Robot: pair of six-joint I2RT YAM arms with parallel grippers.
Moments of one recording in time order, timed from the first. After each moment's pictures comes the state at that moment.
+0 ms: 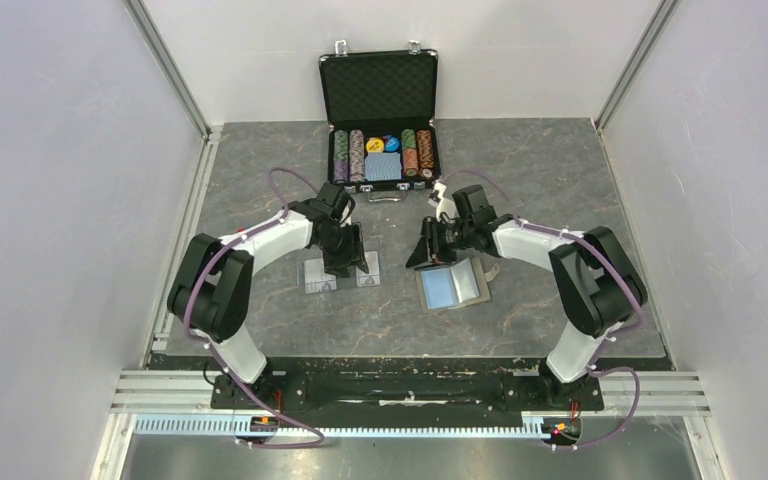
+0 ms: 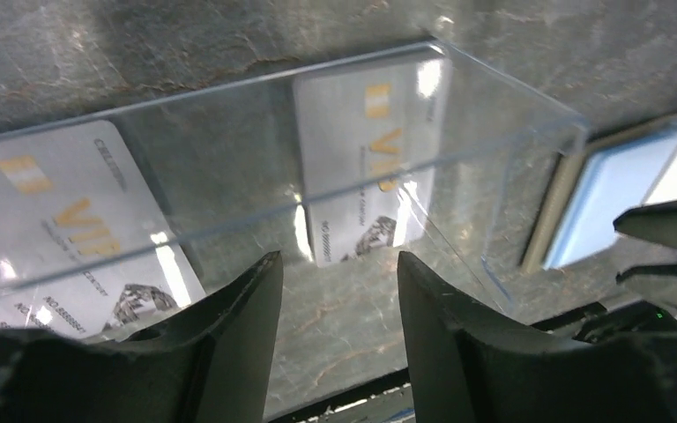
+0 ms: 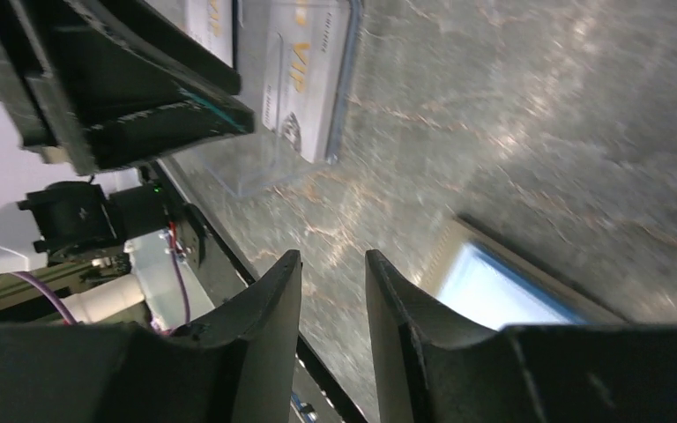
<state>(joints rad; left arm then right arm) -0.46 1.68 1.06 -0.60 0.24 -0.57 0.45 1.71 0.94 -0.13 -0.68 0.49</state>
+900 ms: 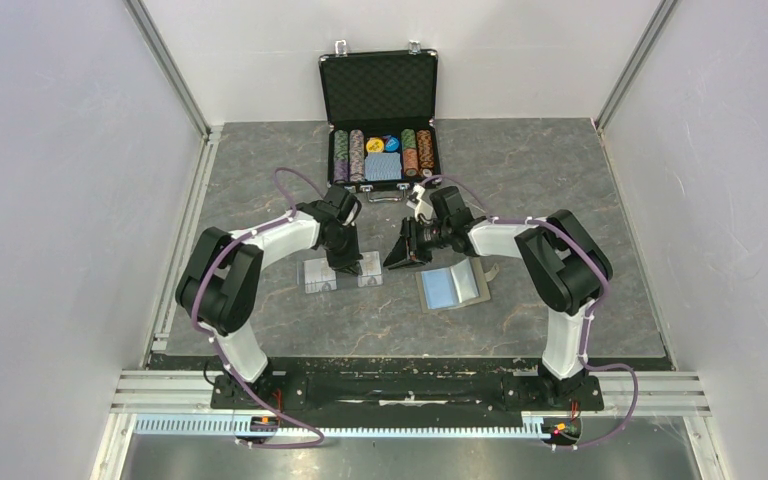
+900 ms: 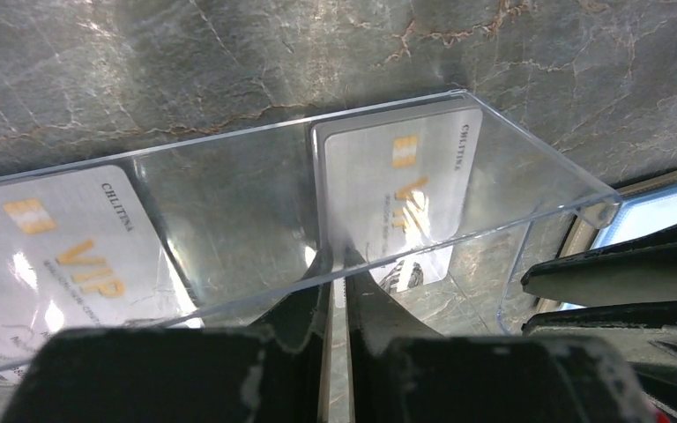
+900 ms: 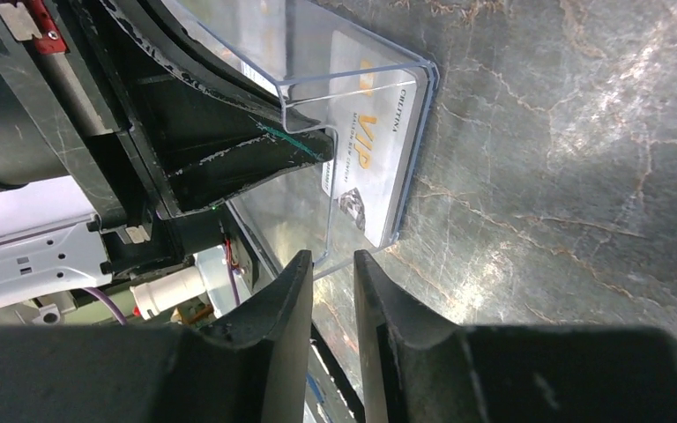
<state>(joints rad) -0.48 1.75 1.06 -0.55 0.16 -0.61 0.54 1.93 1.02 0.12 -0.77 0.72</state>
